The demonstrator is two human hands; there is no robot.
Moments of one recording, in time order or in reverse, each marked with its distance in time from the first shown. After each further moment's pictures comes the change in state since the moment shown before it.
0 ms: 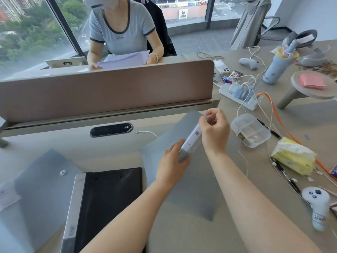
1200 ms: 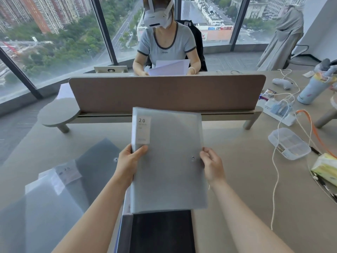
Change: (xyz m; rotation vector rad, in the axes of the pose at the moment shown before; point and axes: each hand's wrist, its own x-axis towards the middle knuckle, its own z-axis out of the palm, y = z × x) left_hand -0.094 -0.132 -0.237 -0.816 0.381 -0.401; right_hand -0.161 0.025 0.093 0.042 -0.414 0.340
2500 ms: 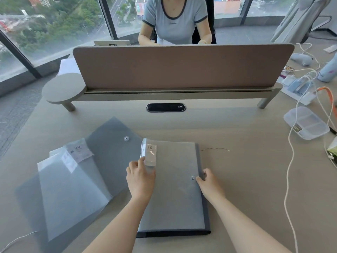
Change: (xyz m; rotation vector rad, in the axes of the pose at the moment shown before) left_hand -0.027 -0.130 -0.048 1.059 0.244 0.047; right_hand -0.059 0.122 0.024 -0.792 -0.155 0.349
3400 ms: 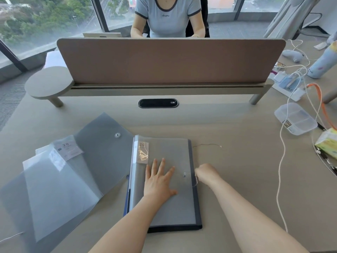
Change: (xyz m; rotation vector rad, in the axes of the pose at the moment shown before) left_hand -0.031 0.024 0.047 0.573 -0.445 0.525; right_hand 0.016 -0.021 -0.036 -0.142 -0.118 0.136
